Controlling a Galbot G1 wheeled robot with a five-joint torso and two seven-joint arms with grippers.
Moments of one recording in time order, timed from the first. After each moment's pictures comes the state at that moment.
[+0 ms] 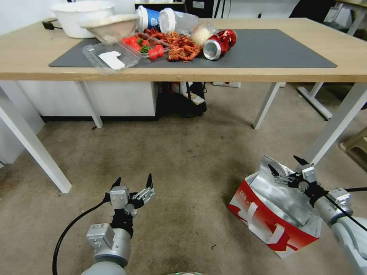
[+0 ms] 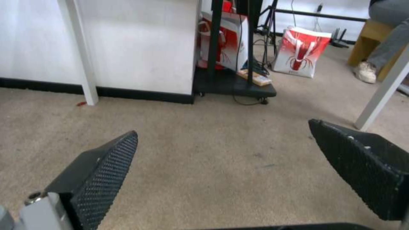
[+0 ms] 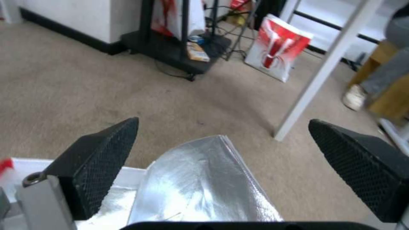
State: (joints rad) left arm 1.79 -1.43 -0.35 -2.36 -0.19 0.17 -0.24; right arm -1.45 0.96 0.80 1.74 0.31 0.04 -0.41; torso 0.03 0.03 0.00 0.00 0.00
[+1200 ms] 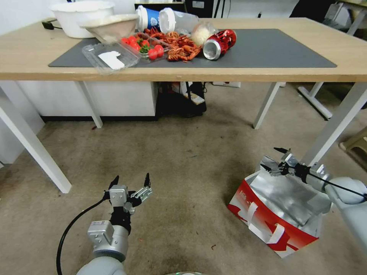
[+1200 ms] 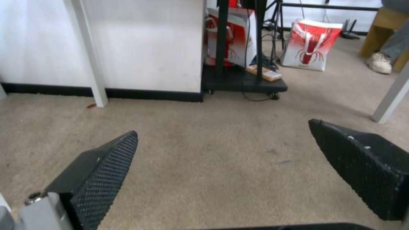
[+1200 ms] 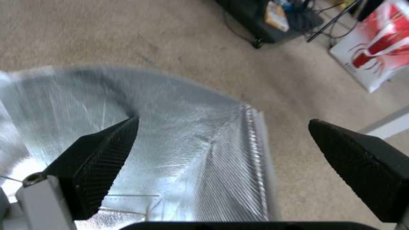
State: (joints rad) left arm 1.76 -1.42 -0.38 -2.31 -0.18 0.16 -0.22; right arm -0.99 0.80 0.46 1.25 0.19 0.20 -0.66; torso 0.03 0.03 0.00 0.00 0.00
